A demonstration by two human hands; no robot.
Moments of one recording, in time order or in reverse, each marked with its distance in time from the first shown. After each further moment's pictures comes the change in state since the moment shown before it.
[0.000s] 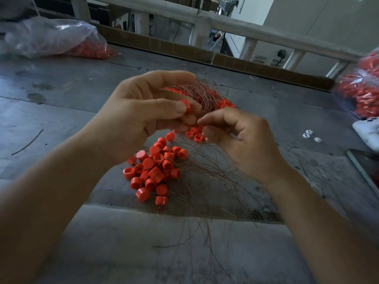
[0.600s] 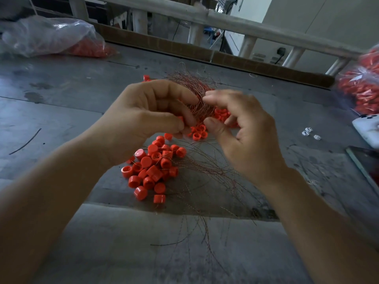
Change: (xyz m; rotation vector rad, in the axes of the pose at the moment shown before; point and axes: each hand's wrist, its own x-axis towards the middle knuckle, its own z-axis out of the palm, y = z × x) left_hand -0.001 -0.004 0.002 0.232 -0.017 0.003; right_hand -0.002 -0.003 0.002 -0.340 0.226 -0.167
